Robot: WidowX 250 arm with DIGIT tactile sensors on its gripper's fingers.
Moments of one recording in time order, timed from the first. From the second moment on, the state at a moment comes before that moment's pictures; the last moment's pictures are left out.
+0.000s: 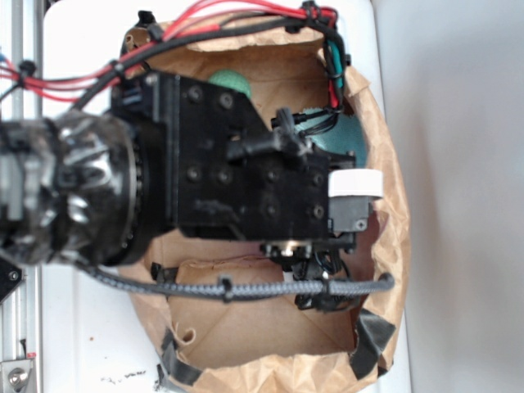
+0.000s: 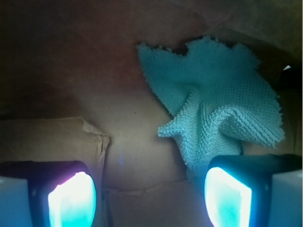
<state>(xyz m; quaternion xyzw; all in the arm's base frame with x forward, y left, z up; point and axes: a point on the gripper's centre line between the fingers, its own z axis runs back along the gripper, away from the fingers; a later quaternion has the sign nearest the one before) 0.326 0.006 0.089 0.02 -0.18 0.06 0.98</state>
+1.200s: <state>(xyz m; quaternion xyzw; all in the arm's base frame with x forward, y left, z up) 0.356 0.033 0.044 0.09 -0.22 0.07 0.97</state>
